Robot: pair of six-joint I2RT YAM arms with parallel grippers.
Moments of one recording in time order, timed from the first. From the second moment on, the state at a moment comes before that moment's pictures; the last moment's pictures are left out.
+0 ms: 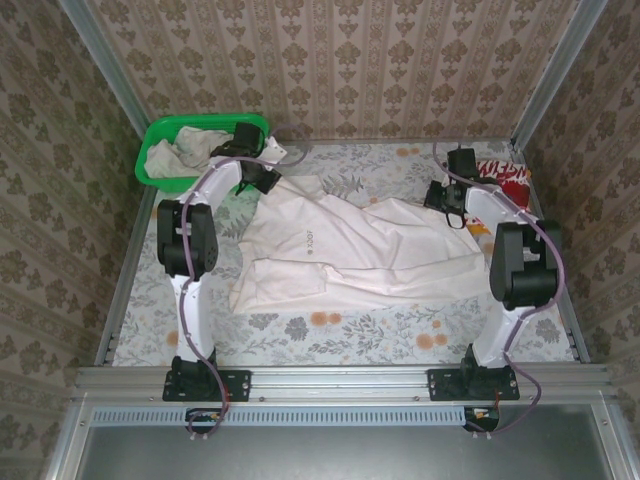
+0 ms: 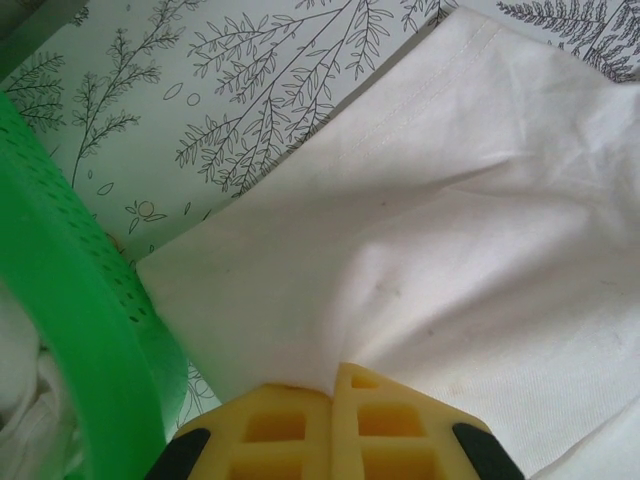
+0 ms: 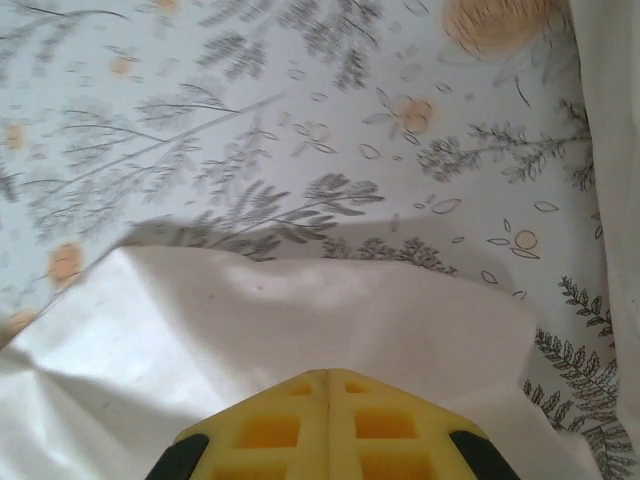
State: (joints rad) left arm -0.25 2.20 1.87 -0.68 0.18 0.48; right arm 0.00 1.81 1.28 -0.44 -0.07 0.32
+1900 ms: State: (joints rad) left arm -0.18 2.03 1.59 -0.58 0.28 0.42; right arm -0.15 2.00 1.32 -0.32 -0.28 0.65
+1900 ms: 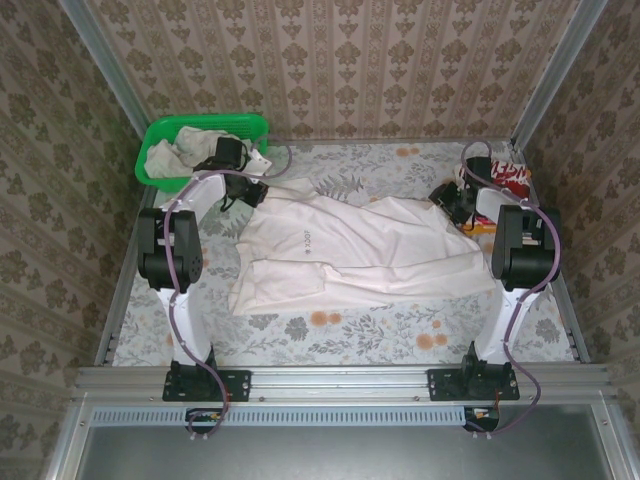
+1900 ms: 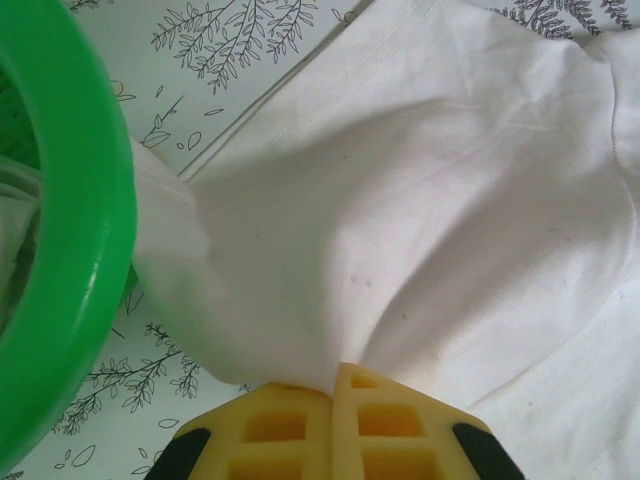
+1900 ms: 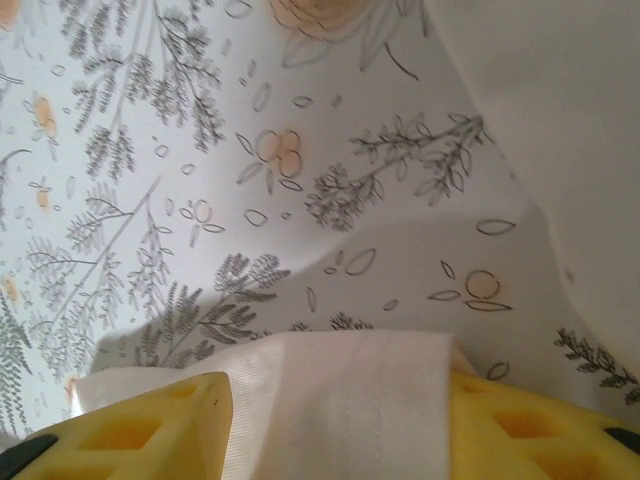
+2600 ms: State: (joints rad) left arm -0.17 2.03 1.59 -0.58 0.30 0.41; right arm -0.17 2.15 1.53 -0.30 -0.30 0.58
